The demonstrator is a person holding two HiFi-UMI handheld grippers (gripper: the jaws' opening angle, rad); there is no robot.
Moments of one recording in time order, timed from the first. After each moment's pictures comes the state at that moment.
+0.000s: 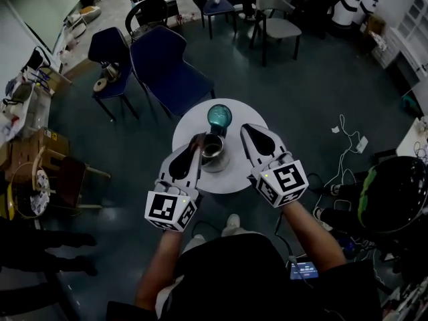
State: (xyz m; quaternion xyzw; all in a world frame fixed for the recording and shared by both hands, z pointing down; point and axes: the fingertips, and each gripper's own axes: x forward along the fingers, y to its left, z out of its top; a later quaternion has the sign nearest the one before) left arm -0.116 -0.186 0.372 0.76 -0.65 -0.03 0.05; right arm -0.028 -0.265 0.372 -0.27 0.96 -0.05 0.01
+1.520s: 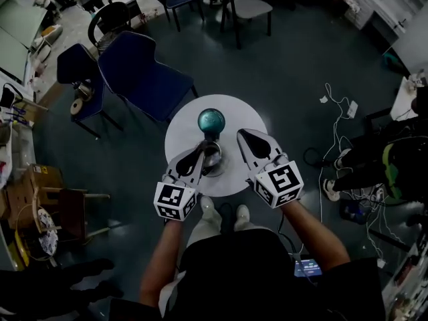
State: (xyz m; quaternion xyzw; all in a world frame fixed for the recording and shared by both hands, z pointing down) left arm -0.152 -0.270 0.500 0.84 -0.53 0.09 0.12; right arm -0.060 -0.315 0.437 -0.35 0.93 -0.08 -0.05
